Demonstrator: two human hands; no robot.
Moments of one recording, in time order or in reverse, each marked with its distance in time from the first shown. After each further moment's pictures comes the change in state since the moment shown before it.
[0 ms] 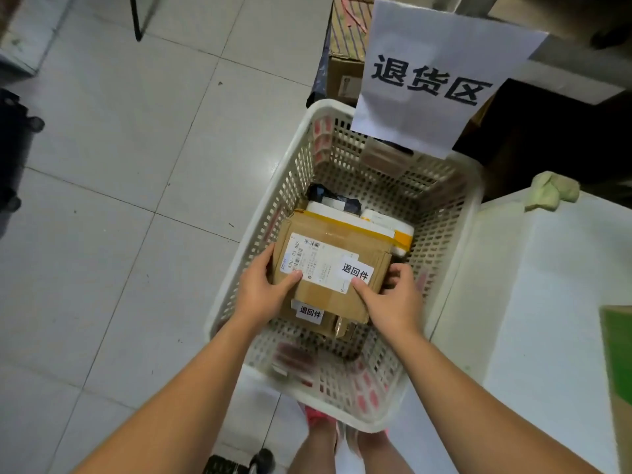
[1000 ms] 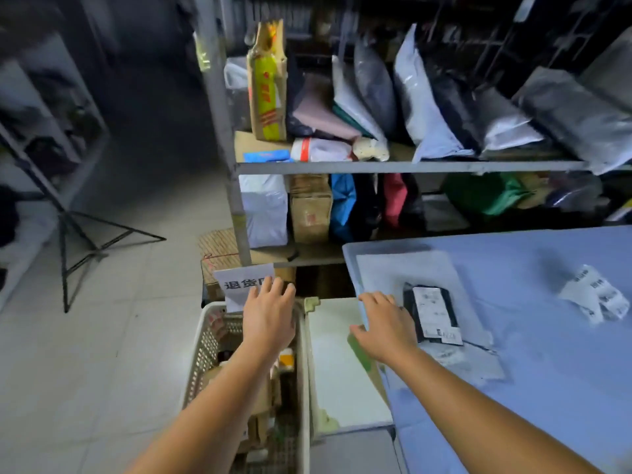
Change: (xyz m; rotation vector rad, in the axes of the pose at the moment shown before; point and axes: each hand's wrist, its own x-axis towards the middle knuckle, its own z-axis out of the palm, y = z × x) left_hand -0.331 0.409 -0.002 1.202 0.134 1.067; right_hand -0.298 -0.114 -0.433 -0.648 0.418 -0.327
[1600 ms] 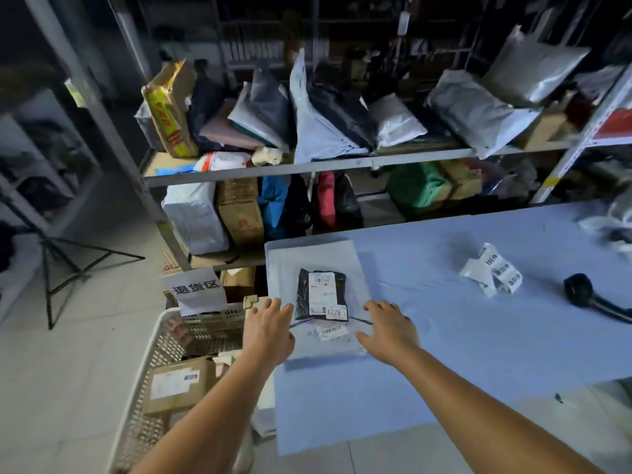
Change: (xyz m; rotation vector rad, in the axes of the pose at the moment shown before) left_hand -0.042 0.295 -0.031 0.040 -0.142 0.001; right_hand -0.108 0.286 -0.041 0.134 -0.094 0.071
